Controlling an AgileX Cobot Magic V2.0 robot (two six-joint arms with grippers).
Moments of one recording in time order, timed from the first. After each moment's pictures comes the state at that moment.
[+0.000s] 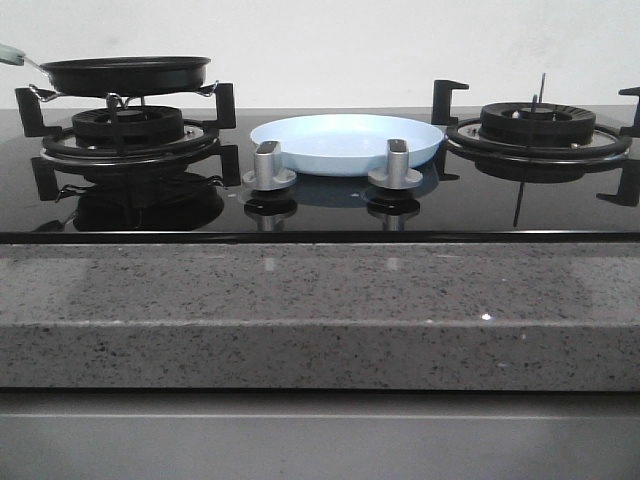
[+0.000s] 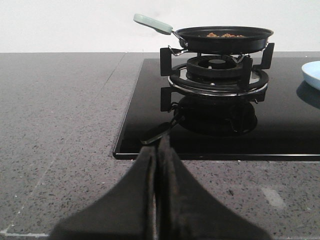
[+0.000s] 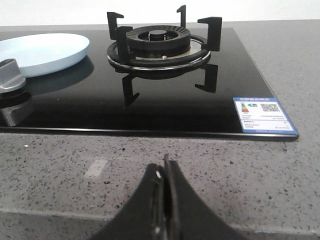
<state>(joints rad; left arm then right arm) 0.00 0.00 0.00 -0.16 0.15 0.15 0.04 -0.01 0.03 0.17 0.19 -0.09</state>
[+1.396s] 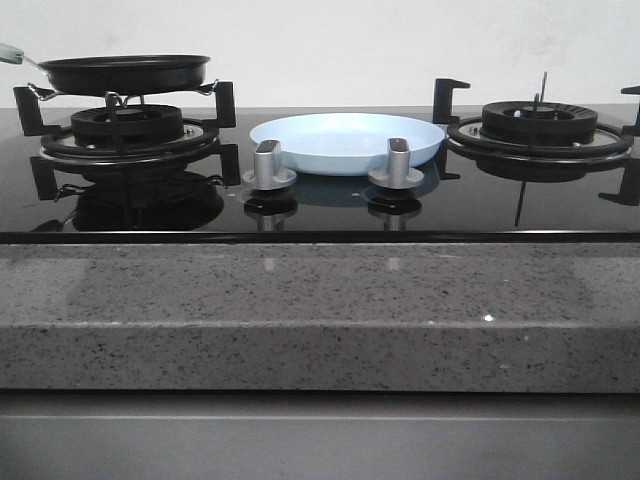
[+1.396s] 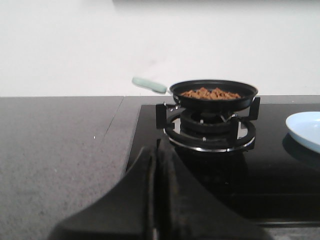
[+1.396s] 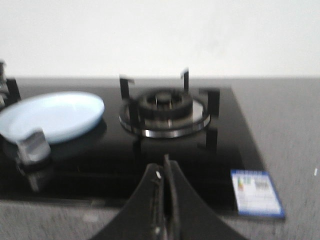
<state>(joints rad) 0.00 0.08 -0.26 -0.15 0.26 0.15 0.04 0.01 -0.20 0.17 0.26 -0.09</state>
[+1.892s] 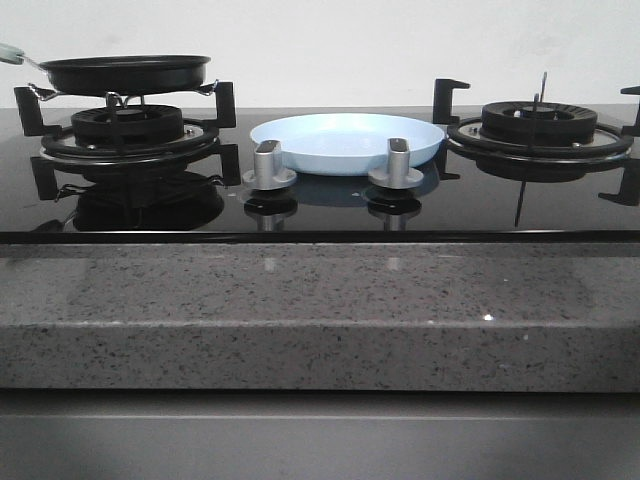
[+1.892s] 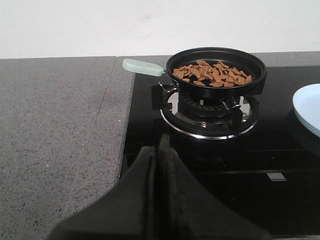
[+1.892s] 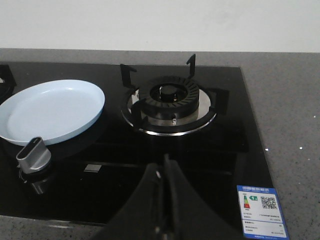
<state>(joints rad) 0.00 0.53 -0.57 -0.14 0.37 0.15 0.04 0.46 -0.53 0.17 0.37 -0.09</state>
